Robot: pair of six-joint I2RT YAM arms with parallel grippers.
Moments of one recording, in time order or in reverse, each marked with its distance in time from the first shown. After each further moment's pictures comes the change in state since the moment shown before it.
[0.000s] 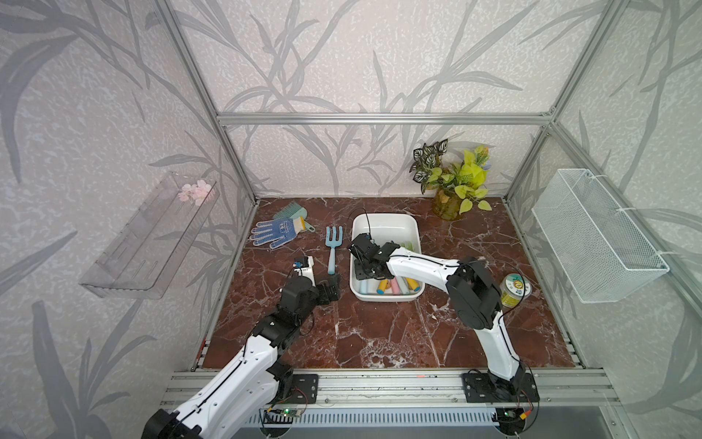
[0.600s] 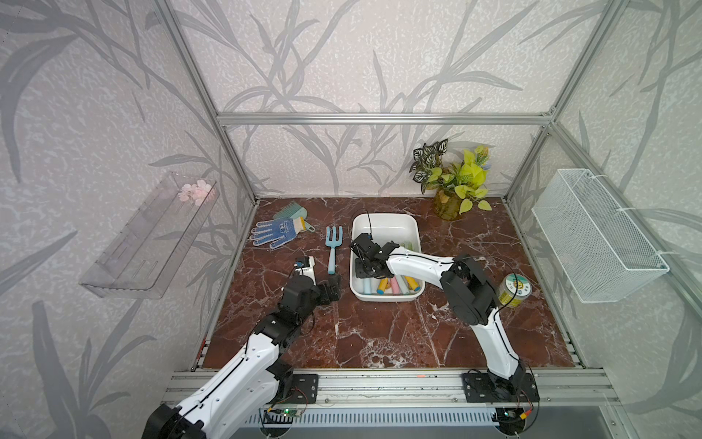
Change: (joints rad) left arm 0.000 0.024 0.000 0.006 0.000 0.000; right arm -0.021 0.045 0.000 0.056 -0.042 0.013
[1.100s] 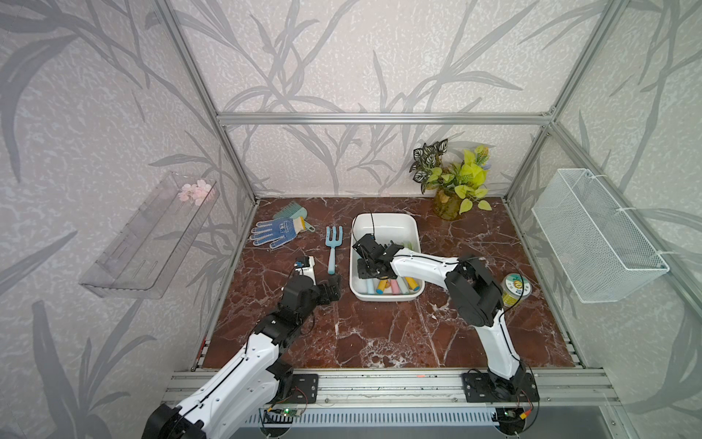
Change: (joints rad) left arm 0.000 0.000 0.000 0.000 0.000 0.000; right arm -0.011 -0.063 -0.094 0.058 -0.016 -0.018
